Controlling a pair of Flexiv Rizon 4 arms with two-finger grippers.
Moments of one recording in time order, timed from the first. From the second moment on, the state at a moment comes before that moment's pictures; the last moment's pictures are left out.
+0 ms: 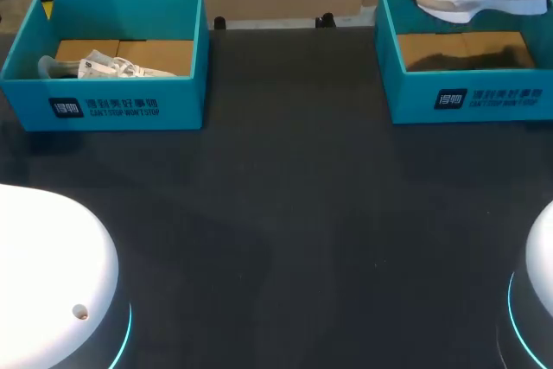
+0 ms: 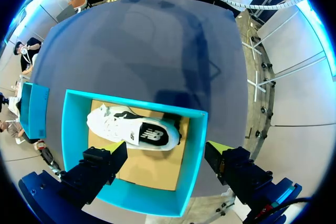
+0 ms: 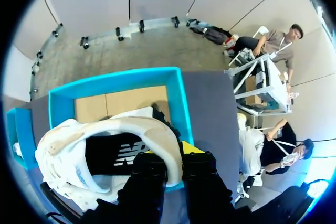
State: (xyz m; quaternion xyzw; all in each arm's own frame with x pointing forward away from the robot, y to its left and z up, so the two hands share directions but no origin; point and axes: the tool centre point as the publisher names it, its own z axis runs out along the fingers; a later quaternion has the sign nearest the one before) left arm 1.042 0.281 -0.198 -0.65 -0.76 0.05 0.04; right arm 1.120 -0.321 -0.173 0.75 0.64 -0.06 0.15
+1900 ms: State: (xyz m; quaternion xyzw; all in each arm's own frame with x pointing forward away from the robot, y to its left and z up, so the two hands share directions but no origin) left arm 1.042 0.281 -0.198 -0.65 -0.76 0.05 0.04; right arm 1.004 -0.192 -0.134 0.76 0.62 -0.08 0.18
